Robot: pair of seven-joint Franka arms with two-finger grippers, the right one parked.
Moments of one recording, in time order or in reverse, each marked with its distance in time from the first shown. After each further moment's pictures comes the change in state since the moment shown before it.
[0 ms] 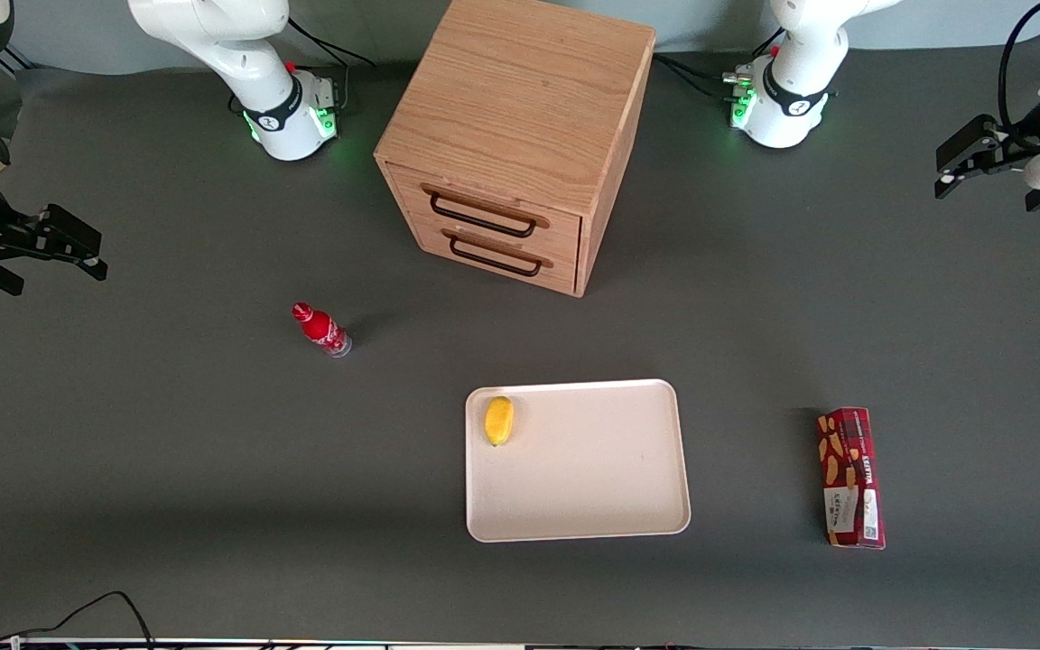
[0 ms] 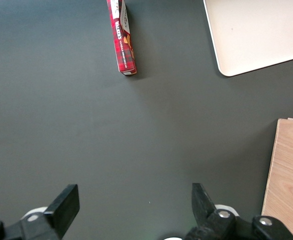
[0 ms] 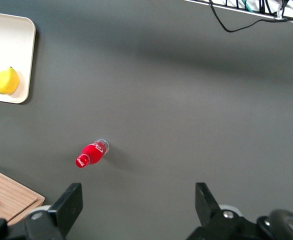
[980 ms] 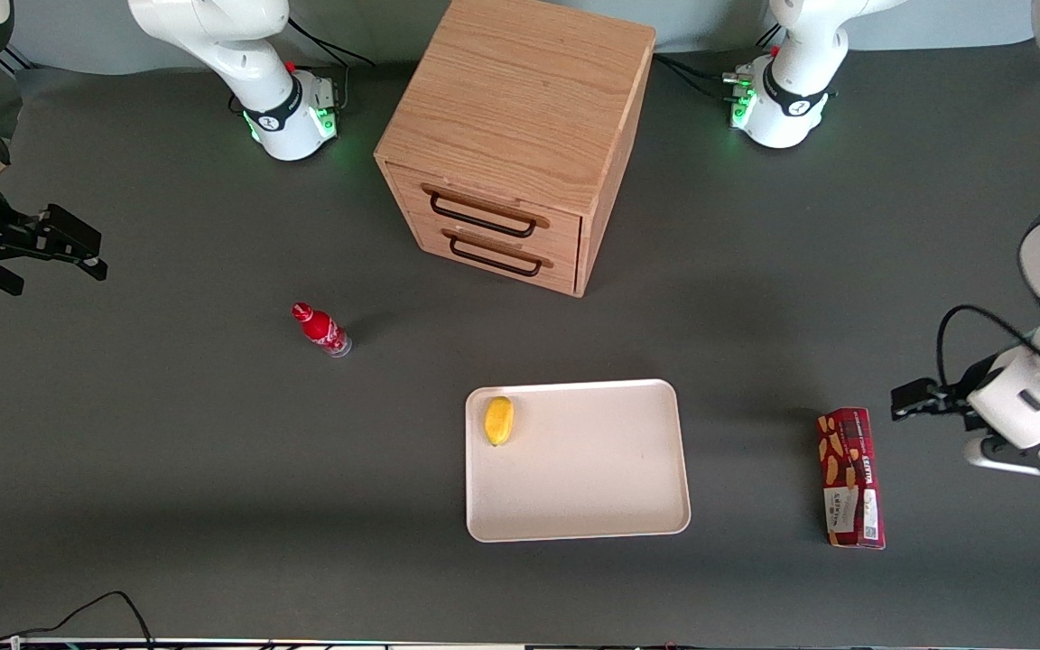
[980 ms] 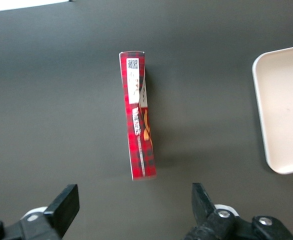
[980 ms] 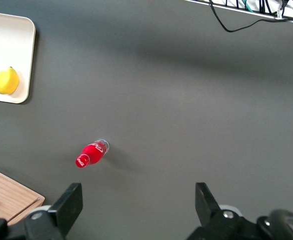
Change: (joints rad) arm -0.054 0.667 -0.010 0.254 0.180 0.437 -0.134
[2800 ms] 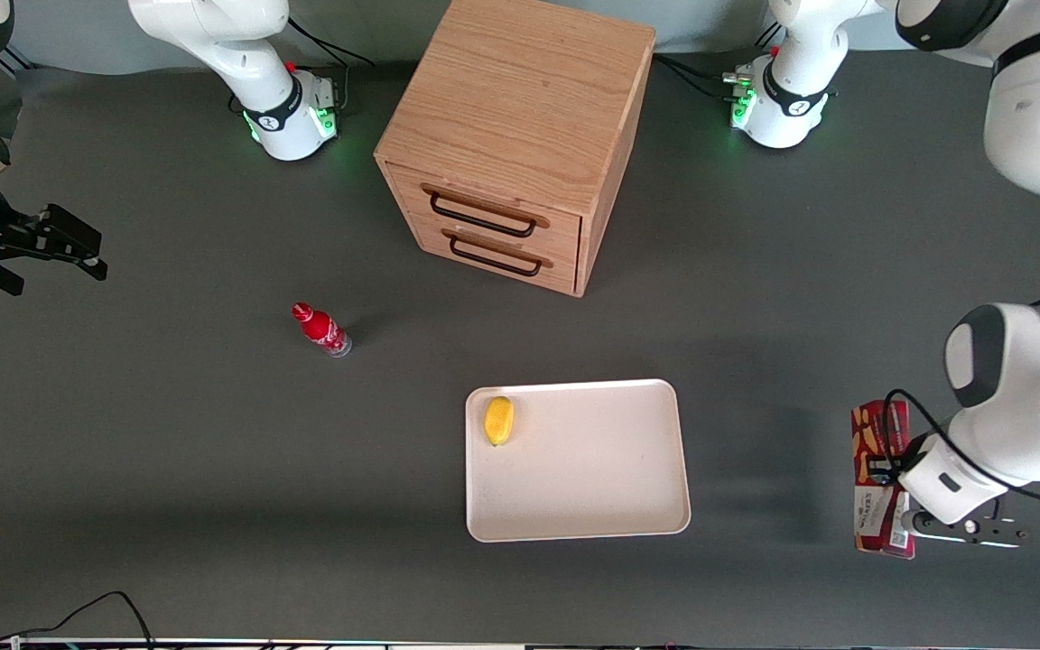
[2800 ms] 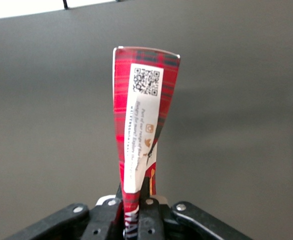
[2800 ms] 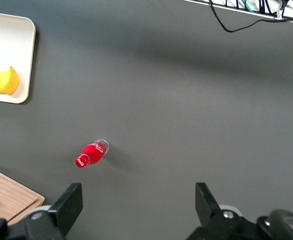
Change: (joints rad) arm -0.040 0.239 -0.088 0.299 0.187 -0.126 -0.178
